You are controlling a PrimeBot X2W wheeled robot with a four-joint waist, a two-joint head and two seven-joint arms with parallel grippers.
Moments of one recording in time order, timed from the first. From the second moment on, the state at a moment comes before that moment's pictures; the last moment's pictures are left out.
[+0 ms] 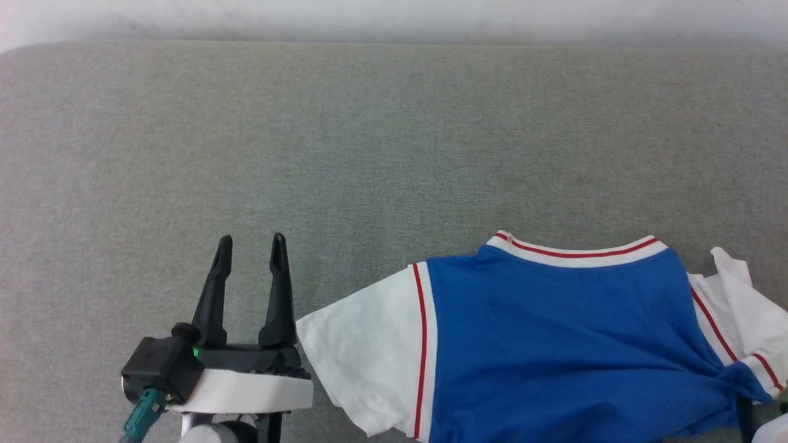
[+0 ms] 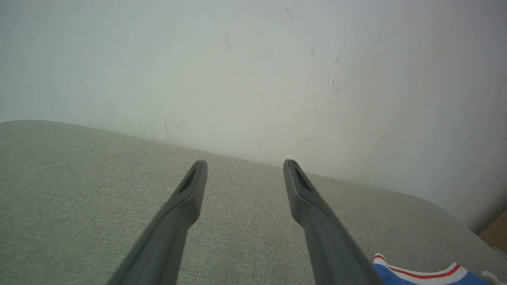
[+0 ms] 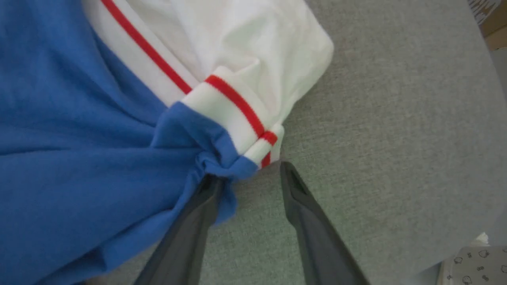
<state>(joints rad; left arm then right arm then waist) 0.01 0.05 -0.14 -0.17 -0.29 0.05 -0.26 0.21 -0.05 -0.40 -0.08 0.14 0.13 0.51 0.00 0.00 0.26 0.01</state>
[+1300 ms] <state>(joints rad) -0.01 0.05 -0.17 -0.16 -0.31 0.04 -0.26 -0.21 -0.19 0.02 0.03 0.03 0.13 0.60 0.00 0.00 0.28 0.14</state>
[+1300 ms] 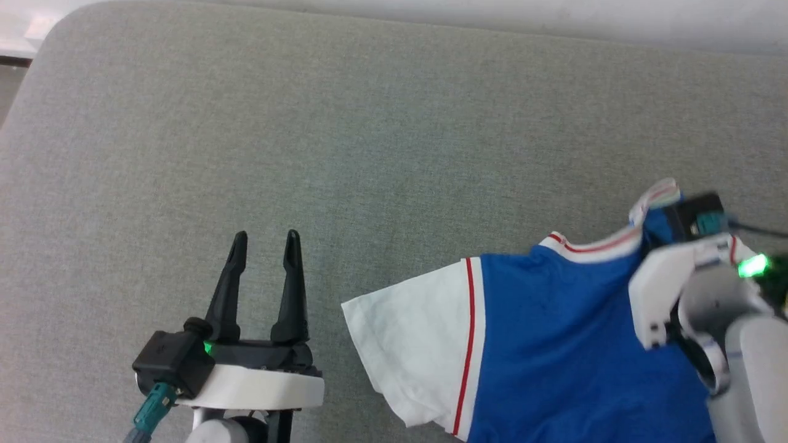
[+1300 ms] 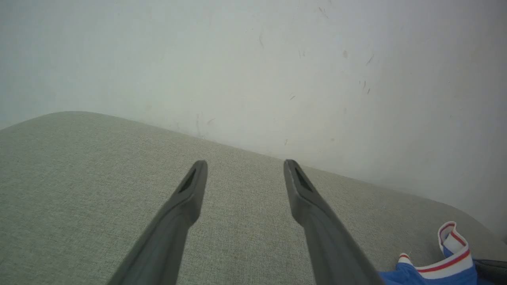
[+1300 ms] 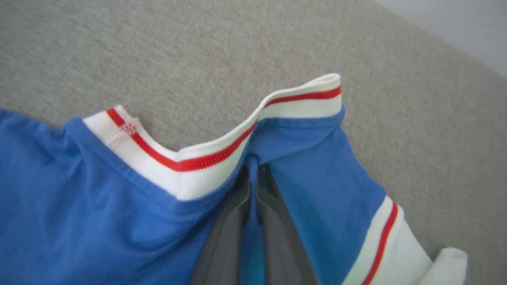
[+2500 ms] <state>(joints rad) 0.00 0.05 -0.15 -0.11 -0.30 0.06 -0.26 -0.14 -0.07 -0.29 -0.15 0.08 0.13 0.14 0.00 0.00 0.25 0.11</state>
